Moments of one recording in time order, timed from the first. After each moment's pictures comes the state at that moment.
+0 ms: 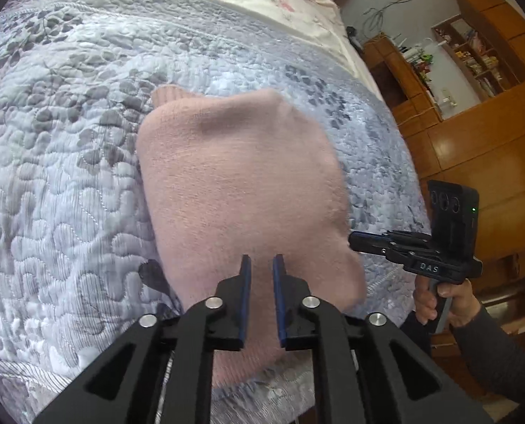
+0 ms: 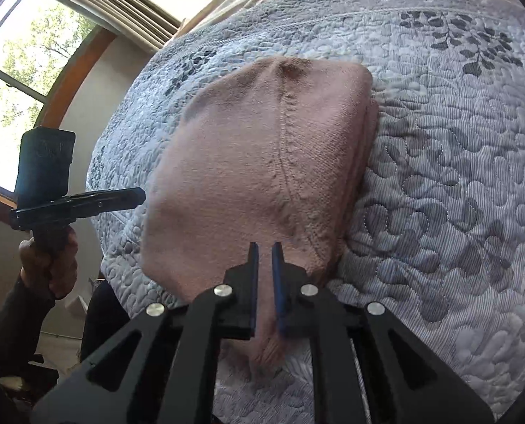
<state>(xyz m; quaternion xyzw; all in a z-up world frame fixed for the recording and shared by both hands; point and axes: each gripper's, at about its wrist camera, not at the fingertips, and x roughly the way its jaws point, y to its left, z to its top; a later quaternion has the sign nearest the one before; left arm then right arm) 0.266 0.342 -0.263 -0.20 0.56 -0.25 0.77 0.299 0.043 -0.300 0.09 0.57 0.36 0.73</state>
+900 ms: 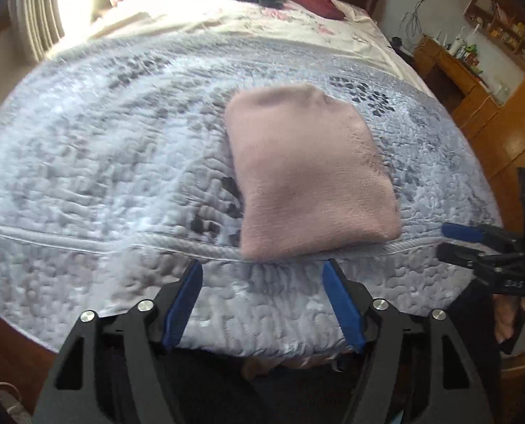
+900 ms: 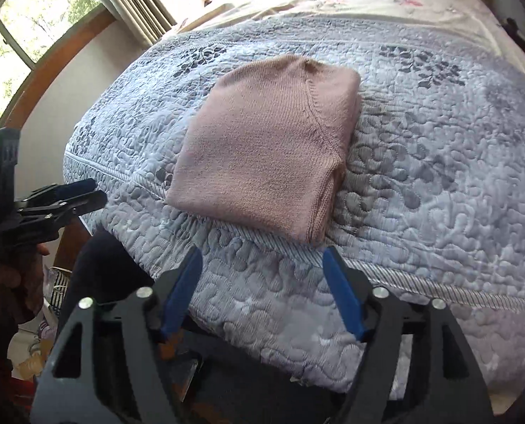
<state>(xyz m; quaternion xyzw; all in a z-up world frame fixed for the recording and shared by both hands) 0.112 0.326 -0.211 -0.04 0.51 -0.03 0.86 0.158 0.048 -0.236 -0.01 0.53 0.27 0.80</state>
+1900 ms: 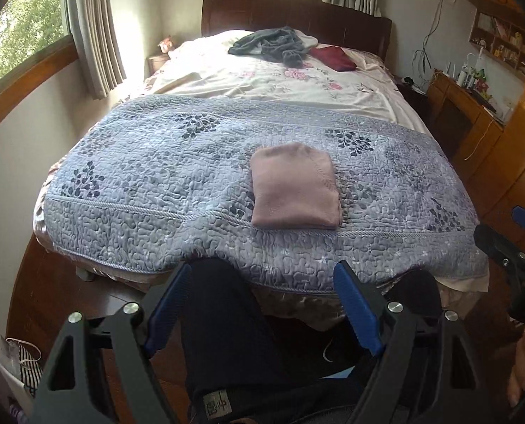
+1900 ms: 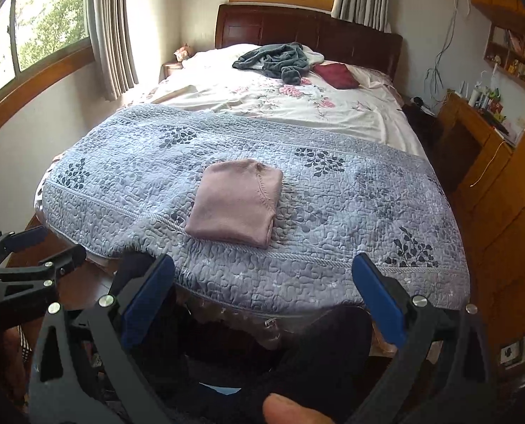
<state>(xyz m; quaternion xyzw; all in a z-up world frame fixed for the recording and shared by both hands) -0.081 0.276 -0.020 -0.05 0.45 0.04 0.89 -0.049 0.050 -0.006 -0.09 0.40 0.12 0.91</state>
